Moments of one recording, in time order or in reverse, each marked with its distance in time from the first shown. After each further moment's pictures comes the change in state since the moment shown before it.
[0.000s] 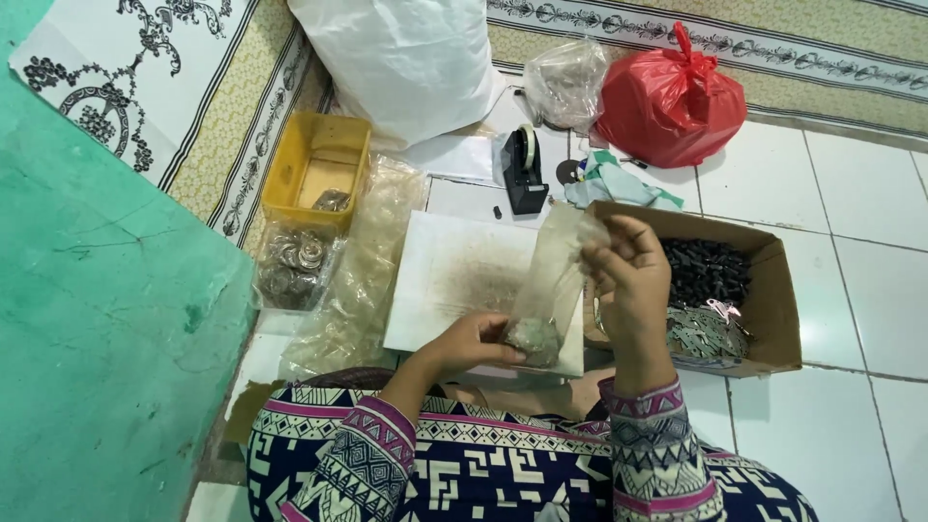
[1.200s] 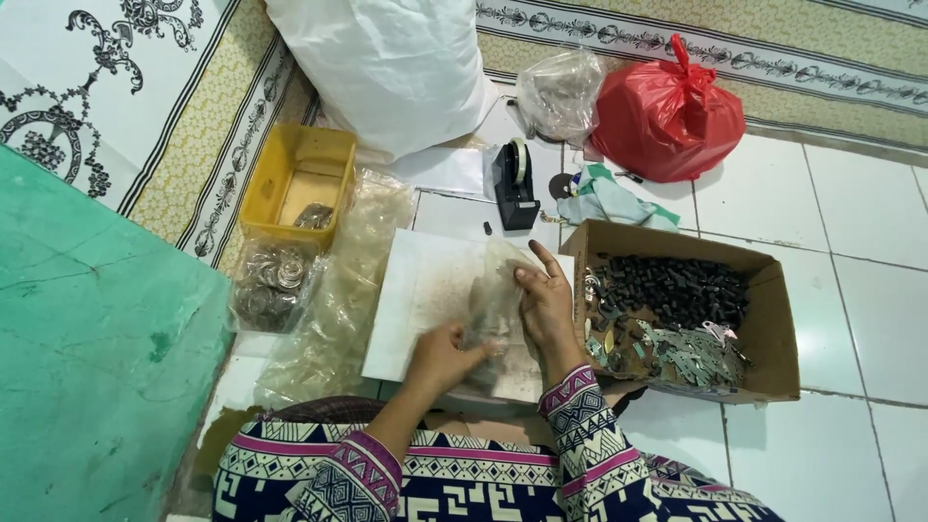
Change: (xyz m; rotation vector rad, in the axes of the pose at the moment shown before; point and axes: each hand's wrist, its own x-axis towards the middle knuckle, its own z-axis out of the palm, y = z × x) left_hand 0.014 0.002 -0.005 0.537 0.548 -0.276; right_hand 0.041 0.155 0.005 0.299 -0.062 0.212
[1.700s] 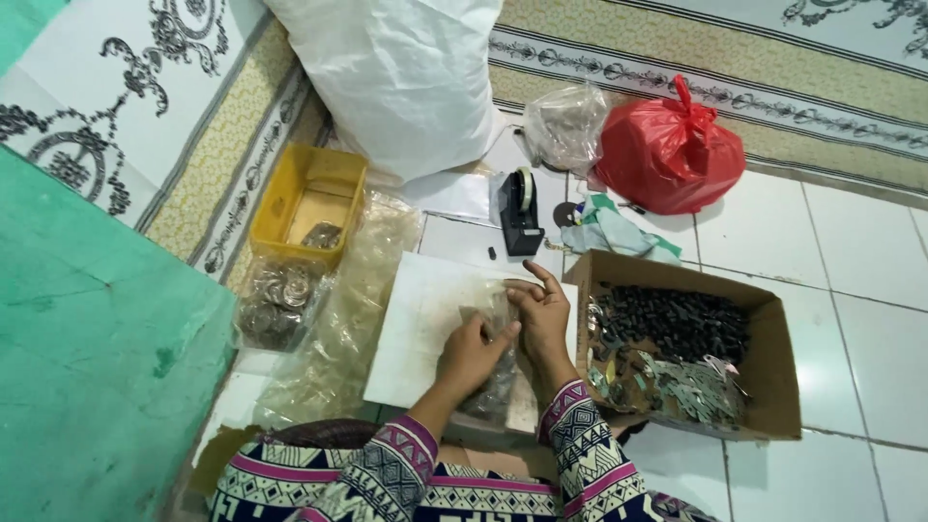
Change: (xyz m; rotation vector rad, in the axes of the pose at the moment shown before) left_hand 0.043 0.019 0.027 -0.050 0.110 0.113; right_hand 0.013 0.005 0.014 -0.233 0.033 -0.086
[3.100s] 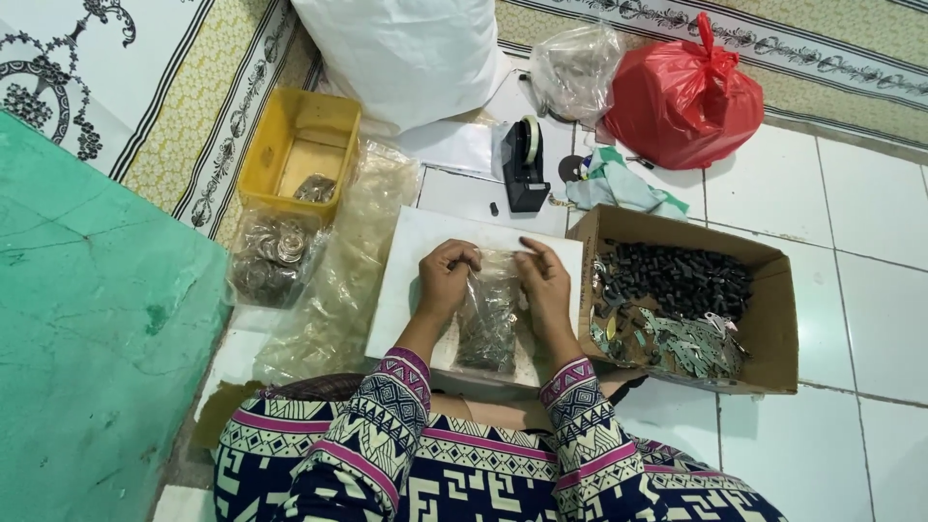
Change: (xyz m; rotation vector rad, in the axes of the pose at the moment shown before) left_hand 0.052 -0.031 -0.011 -0.475 0.369 0.520; right_hand -0.033 -0.022 -0.002 -0.323 -0.059 0.017
